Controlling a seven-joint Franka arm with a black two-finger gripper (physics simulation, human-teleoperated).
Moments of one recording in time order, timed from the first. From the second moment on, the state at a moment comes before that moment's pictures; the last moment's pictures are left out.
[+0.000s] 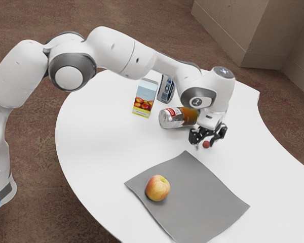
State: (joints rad) arm -0.04 0.53 -0.06 -1.42 0.06 2.11 1.40
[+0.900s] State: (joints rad) arm -0.03 0.51 -0.05 -1.42 -0.01 2.13 1.39
